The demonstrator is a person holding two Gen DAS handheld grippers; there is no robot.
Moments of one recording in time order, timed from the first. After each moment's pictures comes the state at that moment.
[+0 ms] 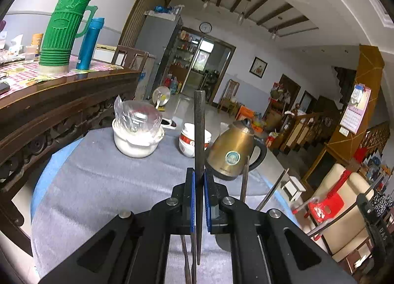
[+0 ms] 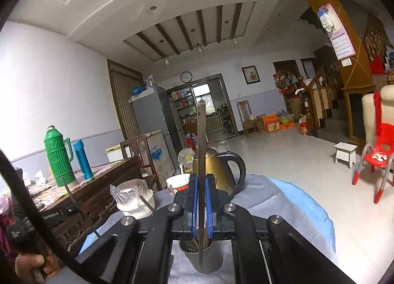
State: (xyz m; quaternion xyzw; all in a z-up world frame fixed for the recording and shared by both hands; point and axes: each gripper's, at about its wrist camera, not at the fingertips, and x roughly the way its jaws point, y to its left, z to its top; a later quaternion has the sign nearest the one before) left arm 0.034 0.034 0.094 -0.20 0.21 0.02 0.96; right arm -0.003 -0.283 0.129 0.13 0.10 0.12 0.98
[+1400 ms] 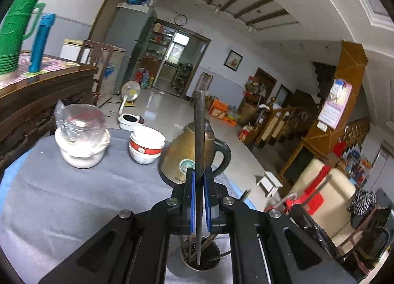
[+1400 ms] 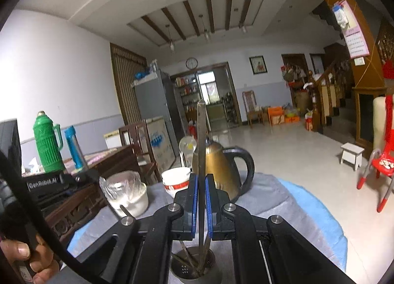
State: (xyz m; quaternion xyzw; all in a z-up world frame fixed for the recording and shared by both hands) left arm 0.127 -0.037 0.118 -0.20 0.21 -0.07 0.95; right arm 0.091 -0.266 0.110 0.10 0.14 0.14 0.98
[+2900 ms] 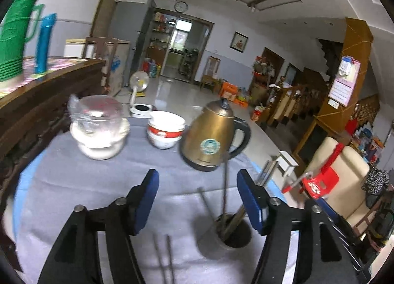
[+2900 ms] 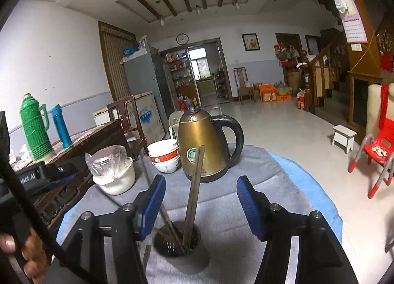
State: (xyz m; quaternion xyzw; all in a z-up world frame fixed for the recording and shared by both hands) left arm 0.092 -0.011 0.108 -0.16 0.26 -0.04 0.95; right arm 0.091 -0.268 0.083 0.08 0.21 0.11 0.97
